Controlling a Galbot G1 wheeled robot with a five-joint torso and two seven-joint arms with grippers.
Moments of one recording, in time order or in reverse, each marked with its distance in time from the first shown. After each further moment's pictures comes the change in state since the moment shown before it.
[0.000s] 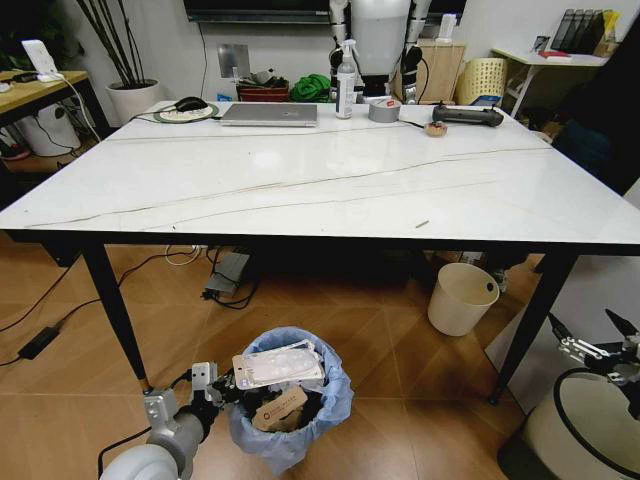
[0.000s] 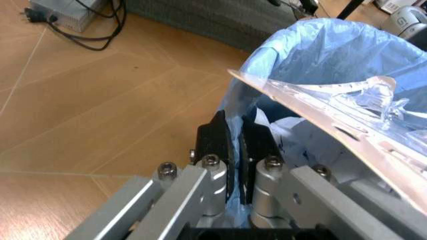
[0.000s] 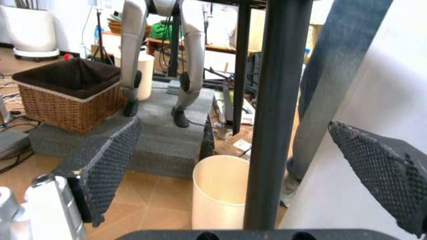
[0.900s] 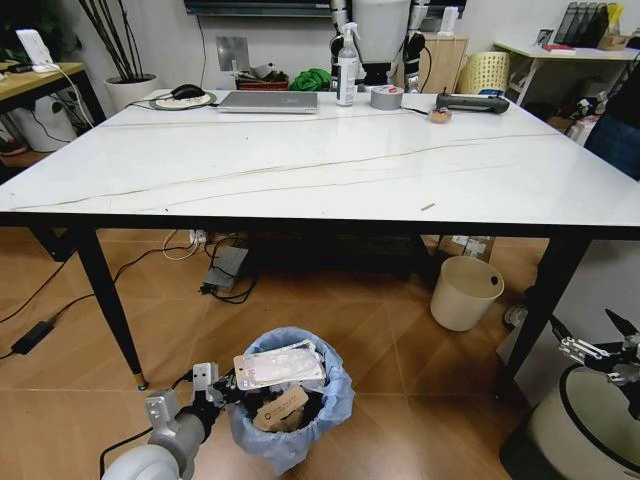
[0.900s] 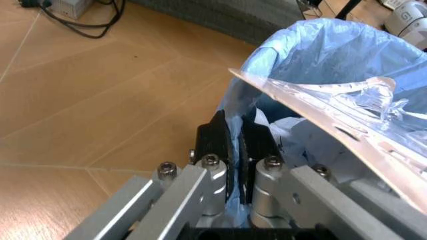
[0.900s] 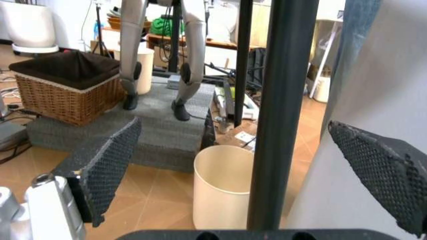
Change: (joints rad) left arm -0.004 -0.004 0.007 0.005 0.004 -0.001 0.002; right arm 0.000 0.000 0.000 0.000 0.000 0.000 0.000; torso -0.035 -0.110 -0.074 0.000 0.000
